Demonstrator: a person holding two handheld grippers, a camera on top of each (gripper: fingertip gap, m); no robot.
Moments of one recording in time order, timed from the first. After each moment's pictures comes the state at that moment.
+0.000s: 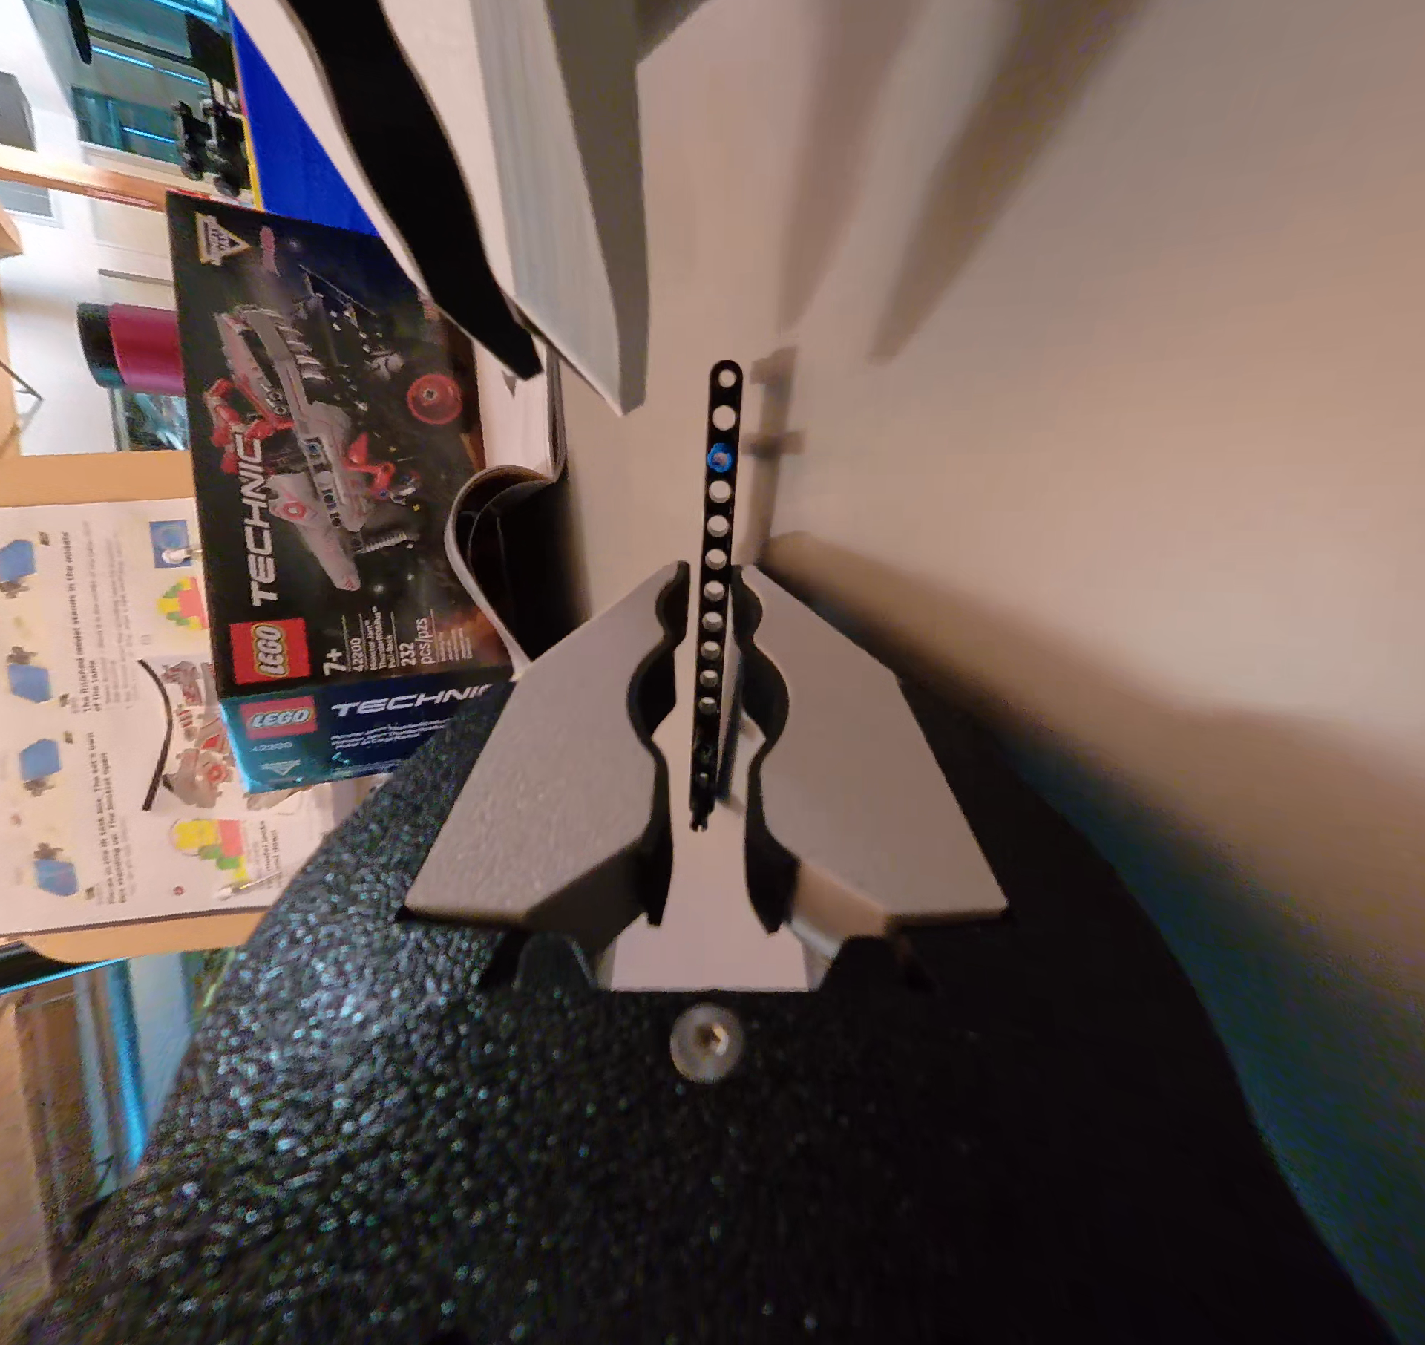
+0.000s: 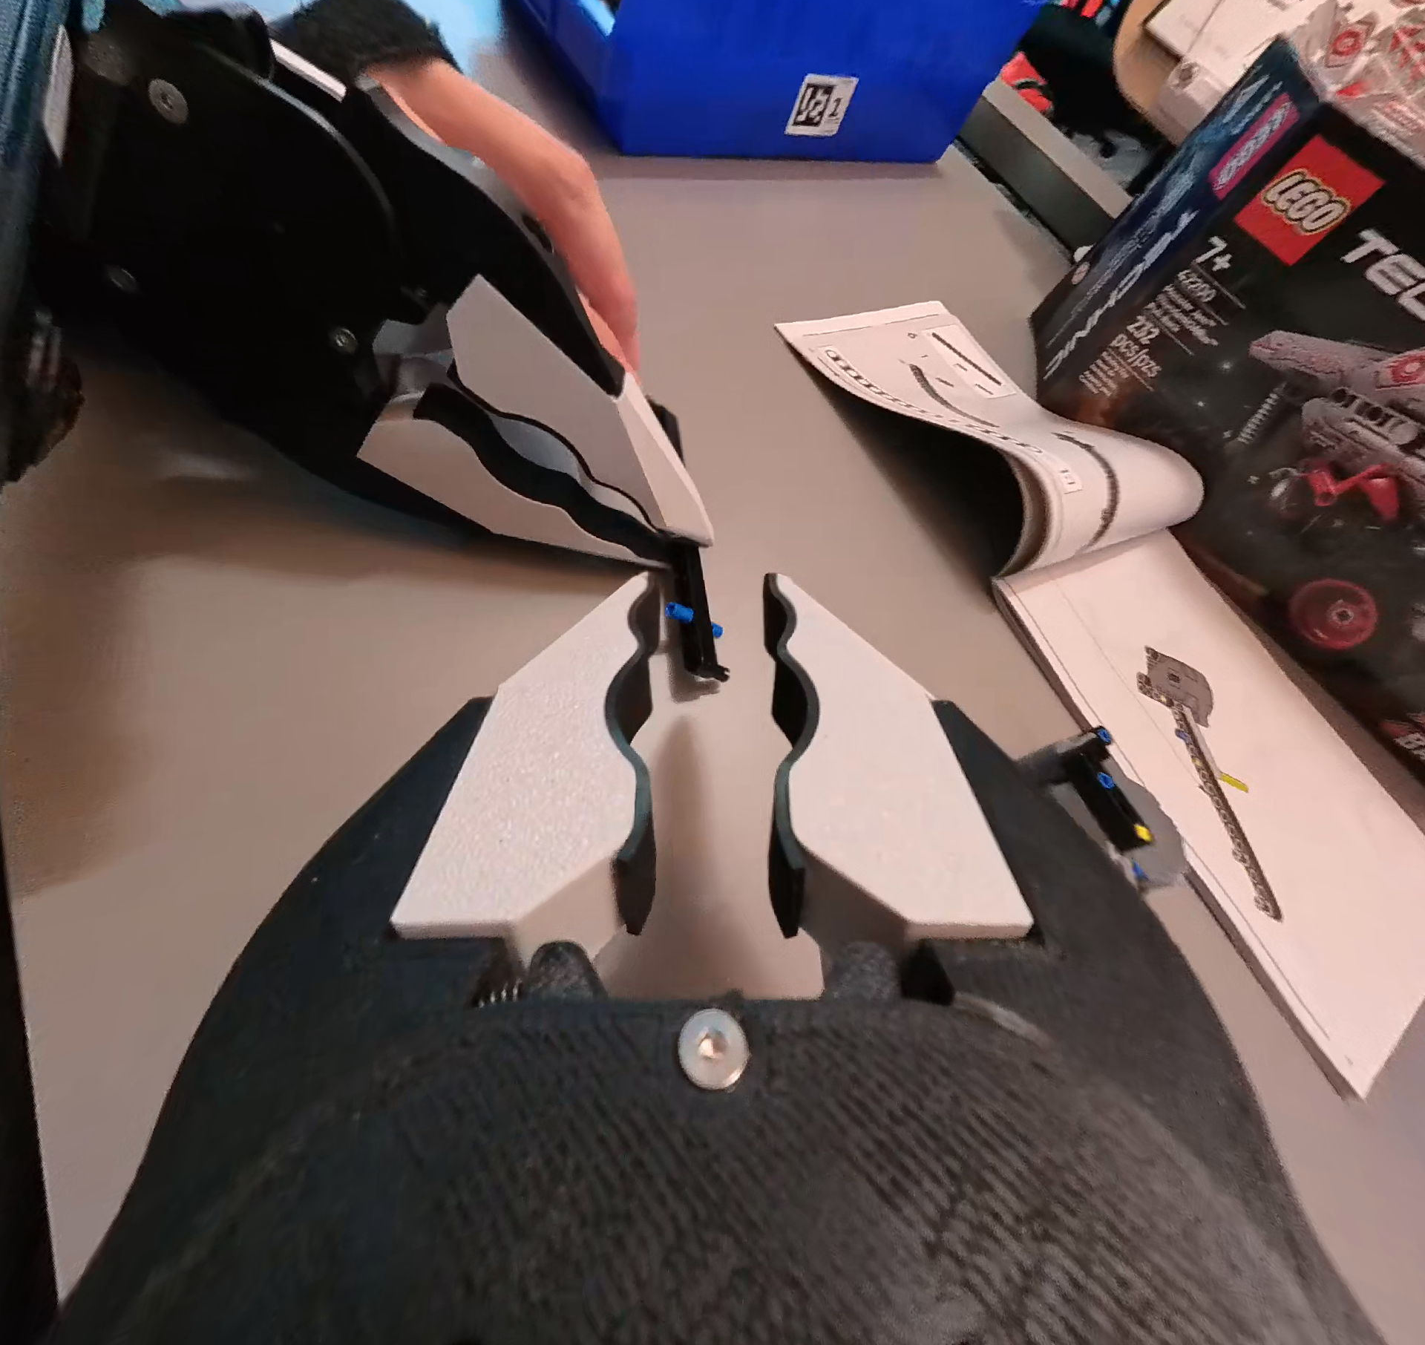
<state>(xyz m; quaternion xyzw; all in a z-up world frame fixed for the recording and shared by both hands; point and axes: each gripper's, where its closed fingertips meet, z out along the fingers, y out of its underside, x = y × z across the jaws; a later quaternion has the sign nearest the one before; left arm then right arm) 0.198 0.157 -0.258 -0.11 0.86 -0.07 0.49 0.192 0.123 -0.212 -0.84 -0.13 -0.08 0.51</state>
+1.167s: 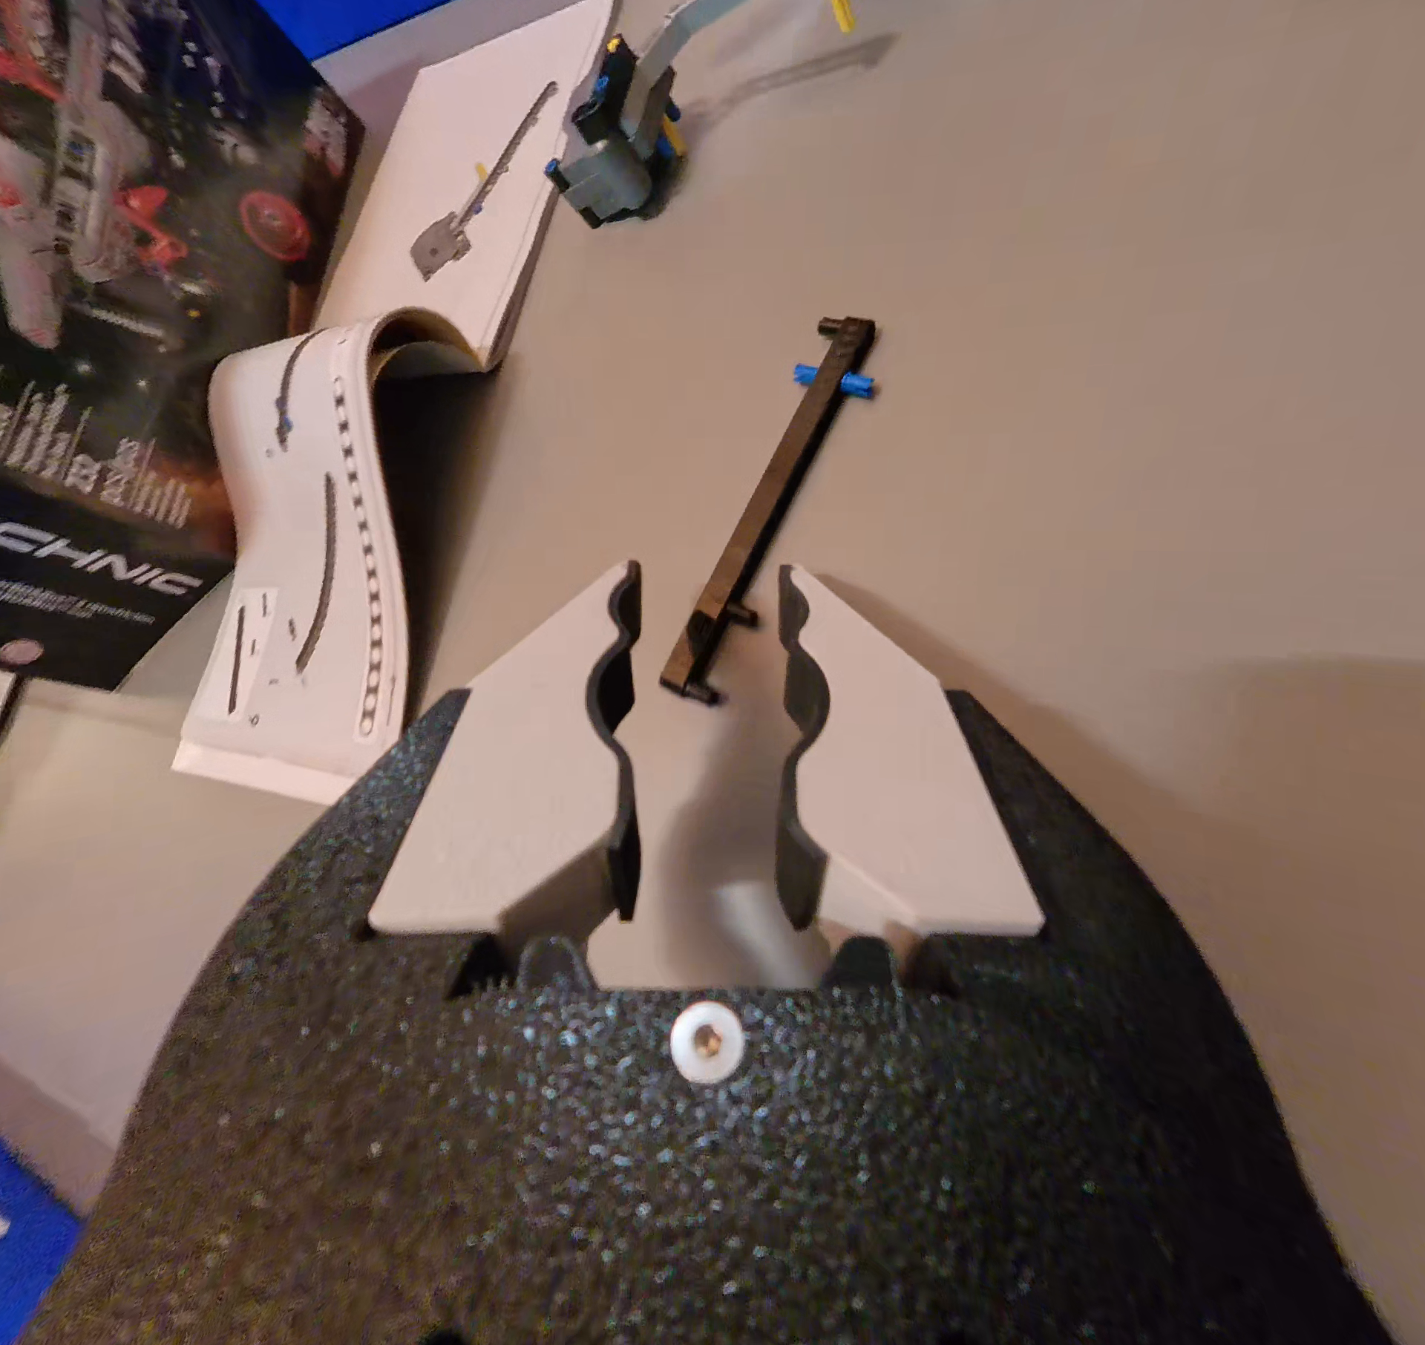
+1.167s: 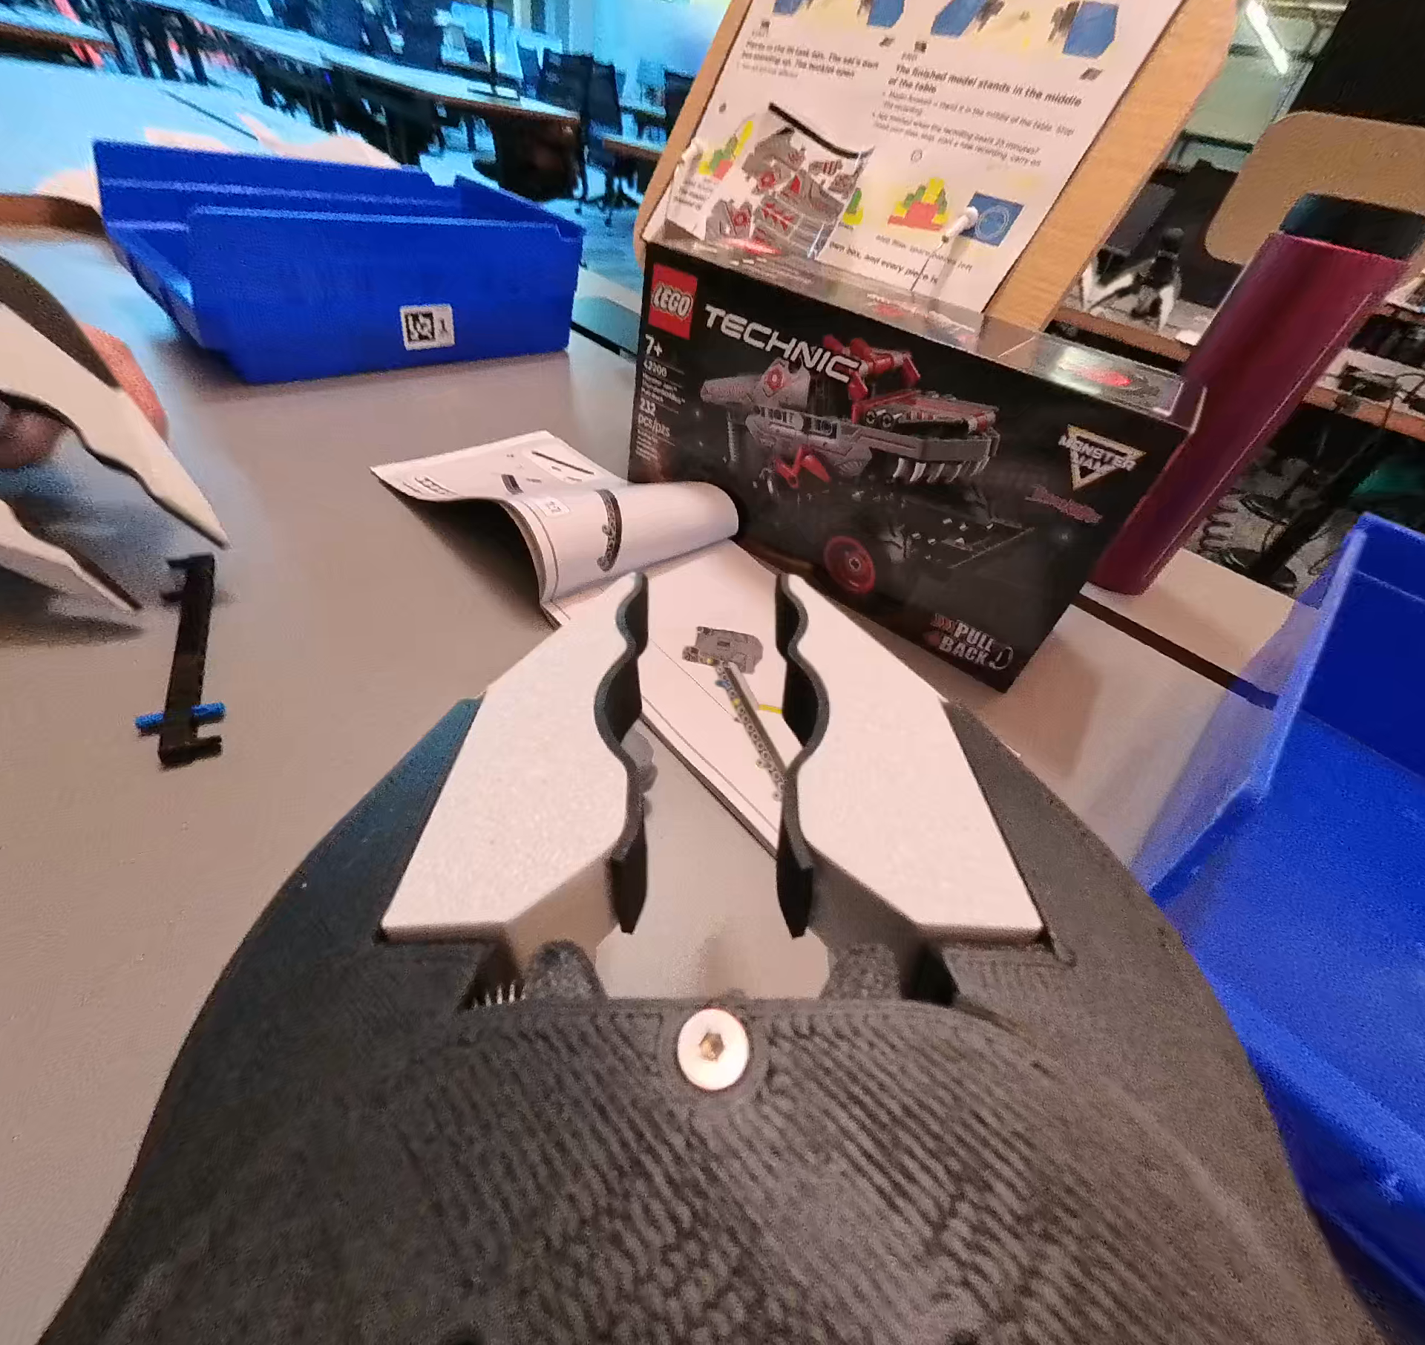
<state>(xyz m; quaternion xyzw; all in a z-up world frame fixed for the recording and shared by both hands) 0.181 0.179 -0.250 -0.29 0.85 -0.31 0.32 0.368 0.083 -0.155 -0.75 0.00 -0.11 0.65</state>
